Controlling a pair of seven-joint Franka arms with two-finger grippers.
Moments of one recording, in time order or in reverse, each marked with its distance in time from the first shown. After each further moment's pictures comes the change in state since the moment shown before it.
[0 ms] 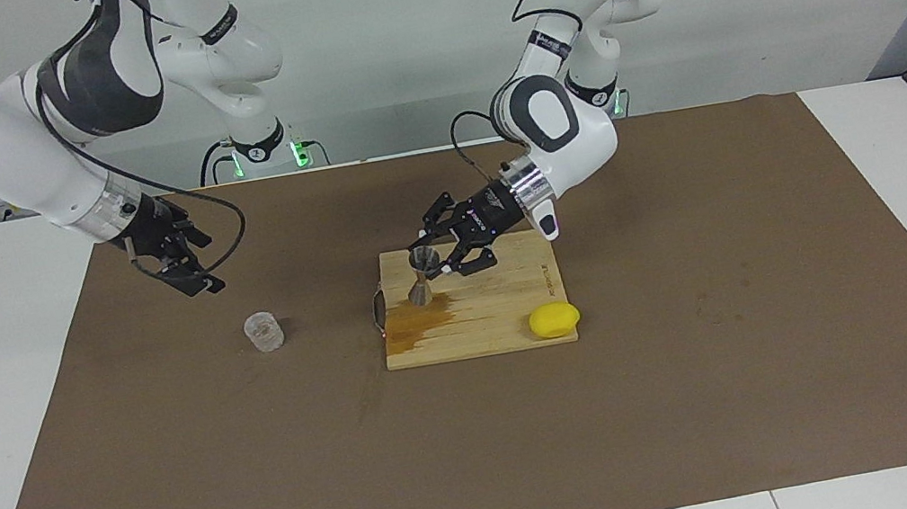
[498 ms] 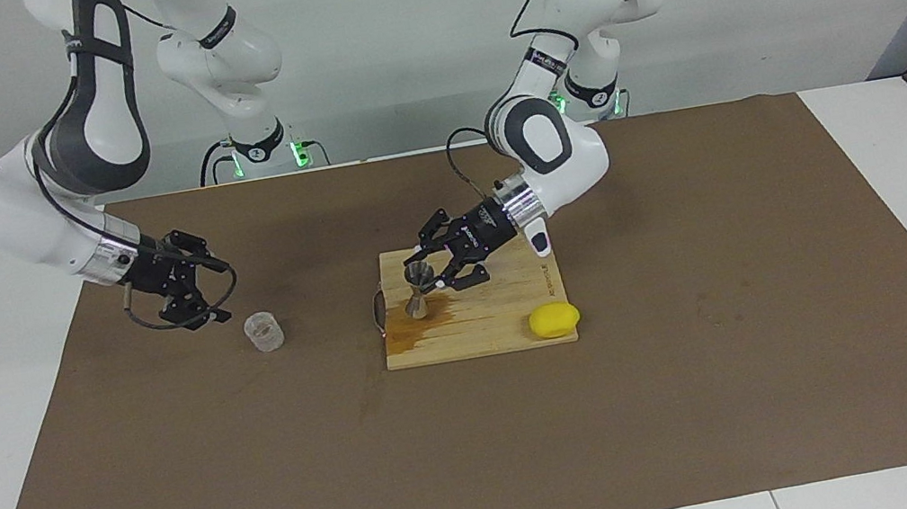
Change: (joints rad) left arm -0.015 0.035 0.000 0.012 -0.025 0.076 0.047; right arm -0.073 0.089 -0.001 -0.161 0.174 0.176 -0.047
